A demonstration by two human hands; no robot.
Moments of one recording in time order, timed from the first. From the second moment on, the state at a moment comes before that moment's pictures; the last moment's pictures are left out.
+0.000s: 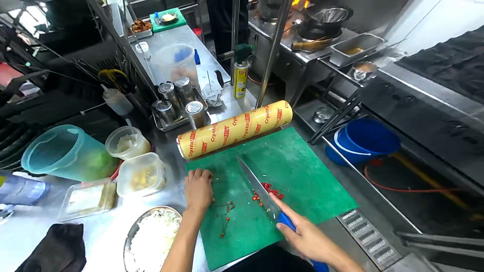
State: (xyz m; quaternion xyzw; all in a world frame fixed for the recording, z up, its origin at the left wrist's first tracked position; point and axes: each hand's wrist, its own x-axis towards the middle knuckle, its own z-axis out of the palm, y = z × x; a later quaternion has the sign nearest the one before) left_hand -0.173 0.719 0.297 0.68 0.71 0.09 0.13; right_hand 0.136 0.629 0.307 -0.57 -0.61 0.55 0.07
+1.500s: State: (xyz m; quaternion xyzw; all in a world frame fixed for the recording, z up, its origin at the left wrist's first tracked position) left_hand -0.070 0.626 0.266 0.48 0.72 0.35 0.35; right_hand 0.091 0.636 0.320 -0.60 -0.68 0.41 -0.10
